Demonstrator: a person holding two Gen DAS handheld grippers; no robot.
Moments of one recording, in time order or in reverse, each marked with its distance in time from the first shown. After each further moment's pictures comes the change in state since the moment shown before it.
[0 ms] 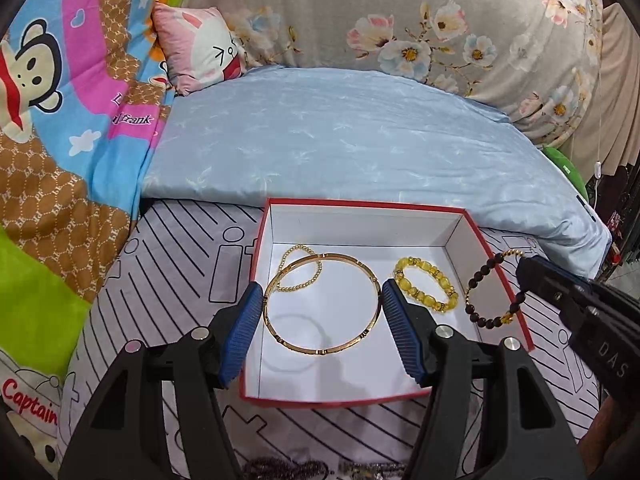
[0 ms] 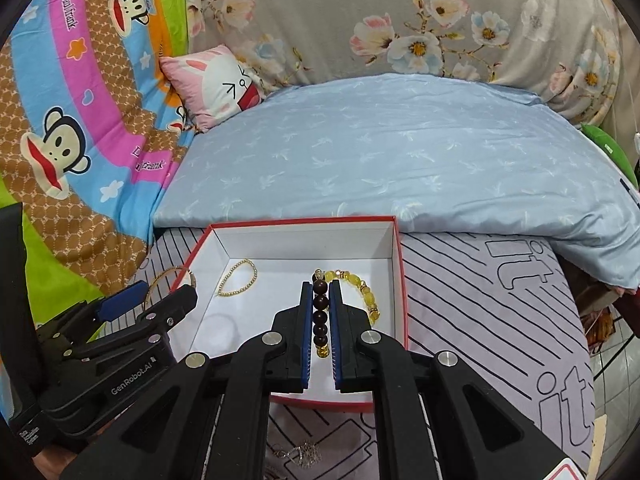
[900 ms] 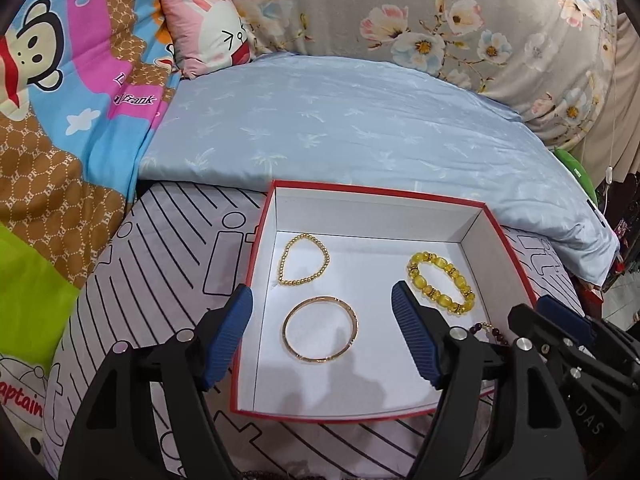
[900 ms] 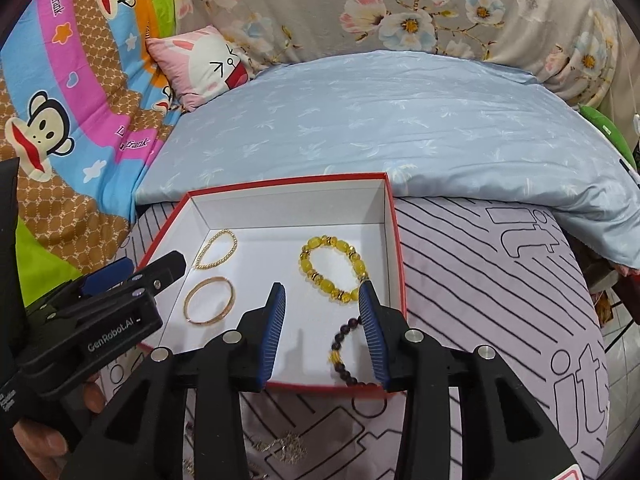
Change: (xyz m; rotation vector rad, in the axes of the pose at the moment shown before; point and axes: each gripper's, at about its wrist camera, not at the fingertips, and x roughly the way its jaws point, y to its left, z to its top) left arm 0.016 0.007 -0.007 -0.040 0.024 0.019; right arm 0.016 -0.009 -0.026 0.015 0.052 -0.025
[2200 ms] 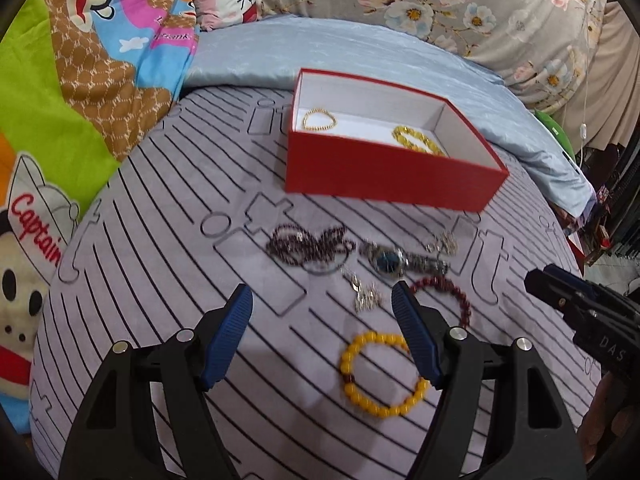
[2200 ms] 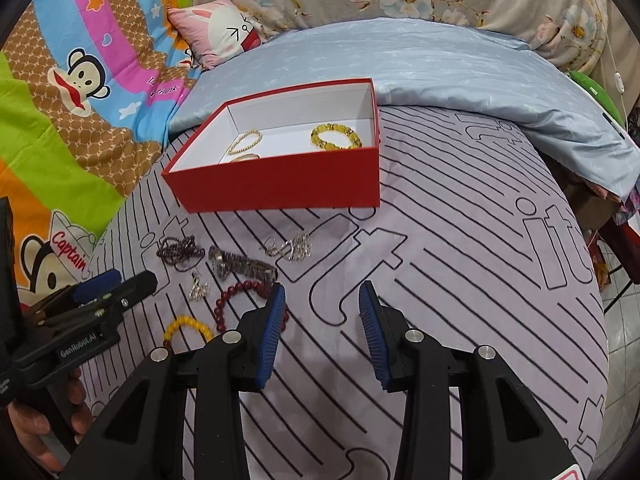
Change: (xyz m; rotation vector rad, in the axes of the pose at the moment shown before) left arm -0.094 0.021 -0.136 -0.007 0.130 -0.040; right arm -0.081 -0.009 -0.117 -0.016 0.113 0.029
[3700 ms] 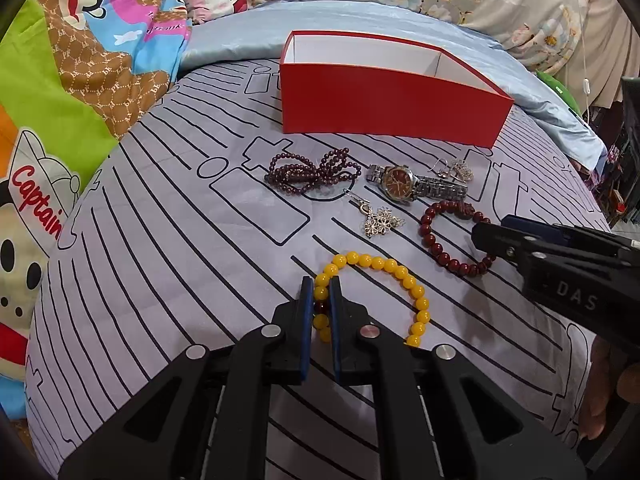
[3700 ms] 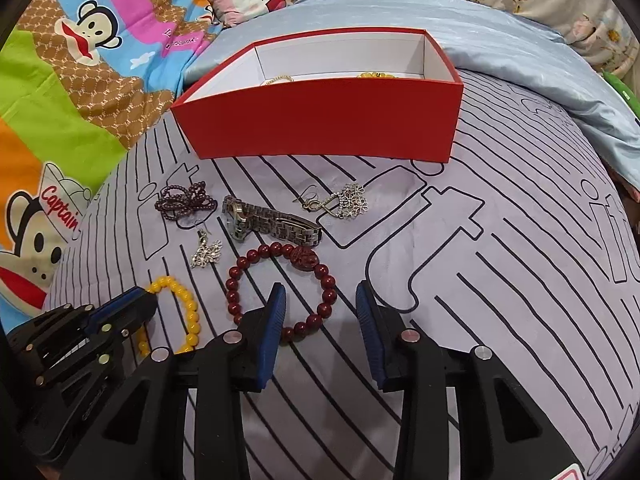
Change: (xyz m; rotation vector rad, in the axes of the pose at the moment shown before) left arm 0.013 -0.007 -0.041 0.083 0.037 0.065; right arm 0.055 0.033 -0.016 -0.074 0.101 0.034
